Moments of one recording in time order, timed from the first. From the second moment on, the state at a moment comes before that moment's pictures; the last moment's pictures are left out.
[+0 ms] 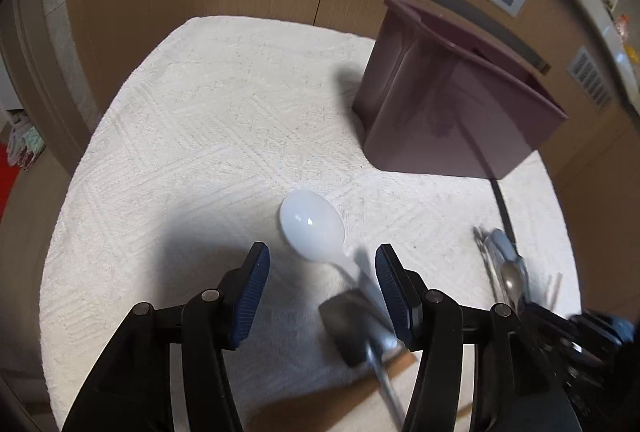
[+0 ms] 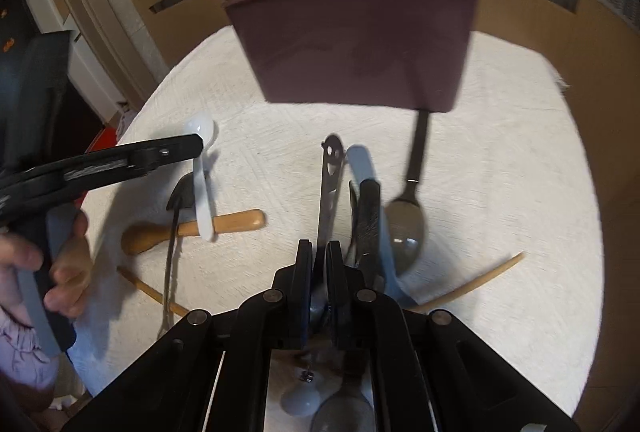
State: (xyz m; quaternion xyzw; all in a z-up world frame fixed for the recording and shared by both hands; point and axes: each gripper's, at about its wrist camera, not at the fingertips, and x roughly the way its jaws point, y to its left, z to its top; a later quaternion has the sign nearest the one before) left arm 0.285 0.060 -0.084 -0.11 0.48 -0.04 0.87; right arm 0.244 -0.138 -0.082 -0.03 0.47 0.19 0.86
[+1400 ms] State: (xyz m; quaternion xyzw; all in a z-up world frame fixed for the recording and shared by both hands) left arm 0.210 0.036 -0.023 -0.06 0.34 -0.11 0.93; right arm 0.227 -0.155 -0.037 0.00 0.37 0.21 0.90
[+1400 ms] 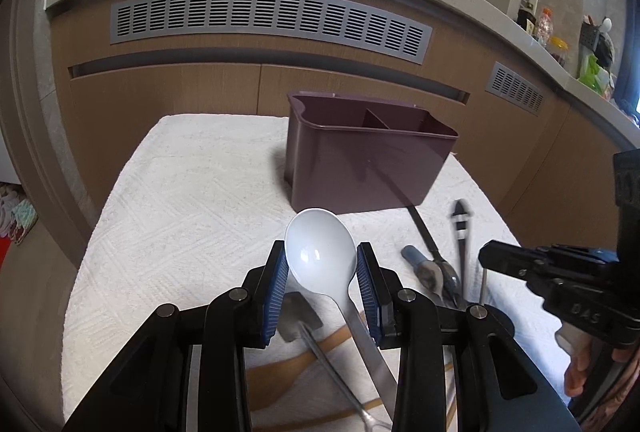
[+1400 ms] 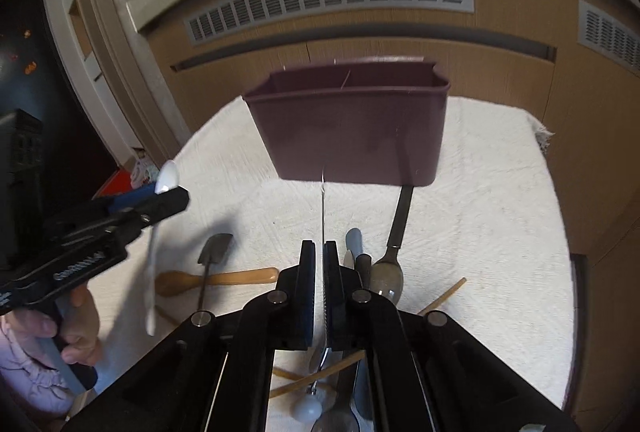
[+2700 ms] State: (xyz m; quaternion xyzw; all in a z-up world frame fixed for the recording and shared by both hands) left arm 0.208 0.041 -0.036 -0.07 0.36 -0.11 0.92; right arm 0.244 -0.151 -0.064 -0.06 0.40 0.20 0.89
